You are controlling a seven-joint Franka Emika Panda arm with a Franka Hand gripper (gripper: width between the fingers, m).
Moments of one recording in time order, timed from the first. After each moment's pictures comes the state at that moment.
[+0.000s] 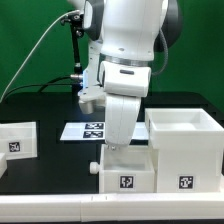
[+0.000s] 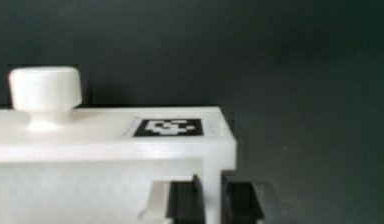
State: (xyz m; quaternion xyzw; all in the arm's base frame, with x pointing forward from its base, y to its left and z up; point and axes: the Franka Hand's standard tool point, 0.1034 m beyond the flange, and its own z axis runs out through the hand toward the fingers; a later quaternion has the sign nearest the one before) arm 0.533 -0.007 0.041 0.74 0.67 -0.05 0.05
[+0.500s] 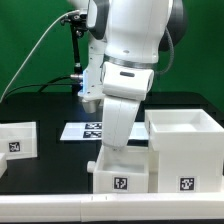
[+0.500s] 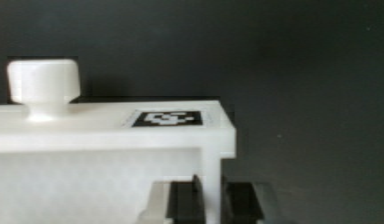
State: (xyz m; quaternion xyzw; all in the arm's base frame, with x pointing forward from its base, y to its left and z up) arm 0.534 -0.010 0.041 0.74 0.66 -0.07 0.04
